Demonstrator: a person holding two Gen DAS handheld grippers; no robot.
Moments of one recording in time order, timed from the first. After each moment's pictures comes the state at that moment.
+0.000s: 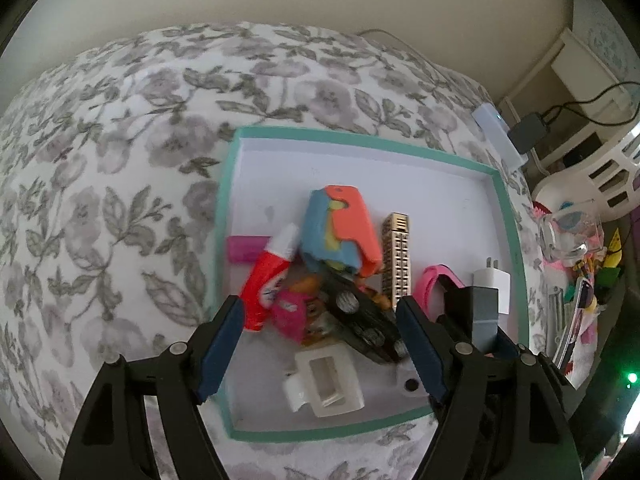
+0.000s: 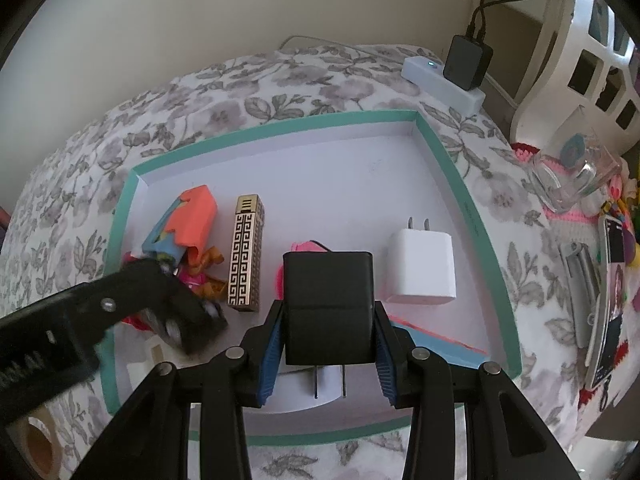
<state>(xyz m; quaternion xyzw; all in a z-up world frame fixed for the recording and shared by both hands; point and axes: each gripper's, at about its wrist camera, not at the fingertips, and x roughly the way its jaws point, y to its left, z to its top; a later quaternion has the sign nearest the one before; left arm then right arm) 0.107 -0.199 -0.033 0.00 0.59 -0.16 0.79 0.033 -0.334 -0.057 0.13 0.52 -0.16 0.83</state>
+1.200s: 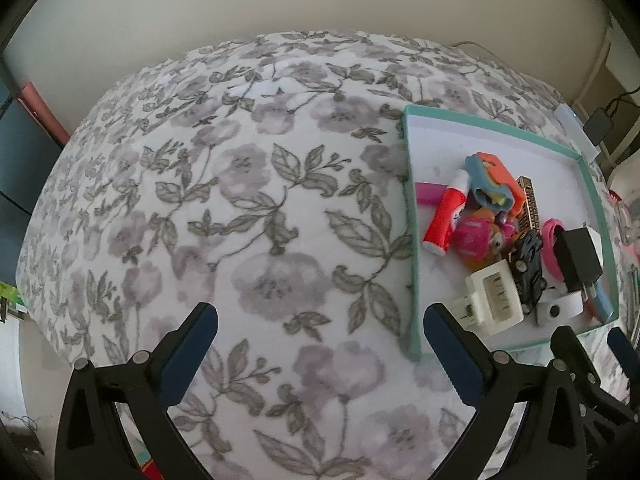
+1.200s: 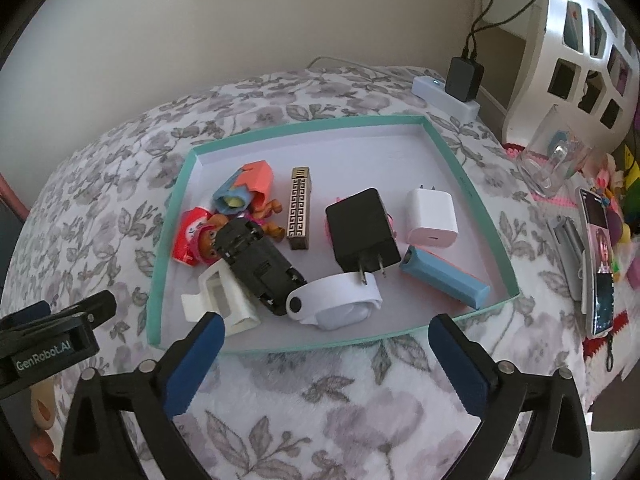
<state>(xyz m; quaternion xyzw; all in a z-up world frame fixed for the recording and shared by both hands) 0.055 -0.102 -0.028 0.08 0.55 -0.02 0.83 -0.026 -0.286 -0.035 0.12 0.48 -0.14 0.86</state>
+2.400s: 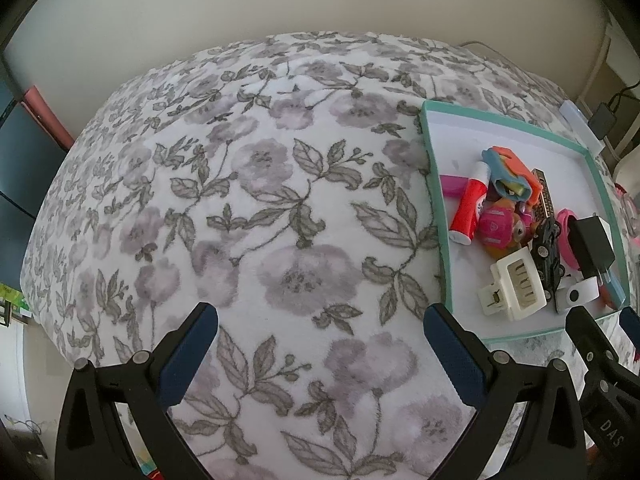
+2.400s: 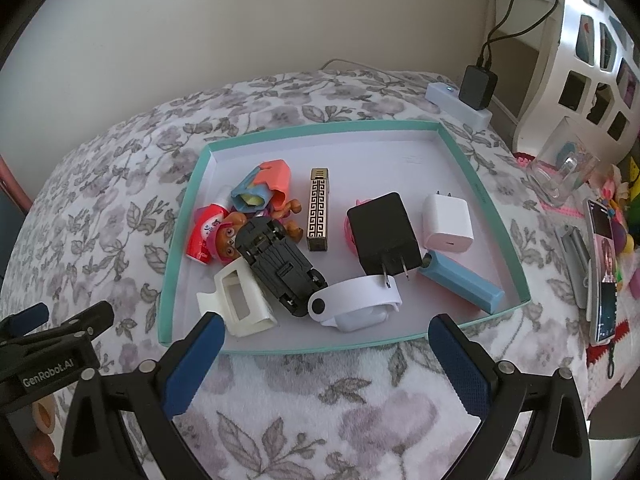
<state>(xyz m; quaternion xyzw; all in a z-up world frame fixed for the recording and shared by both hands) 0.052 -0.084 -0.033 0.08 0.55 -0.02 0.83 -0.021 -0.273 -0.035 0.11 0.48 -0.13 0.86</state>
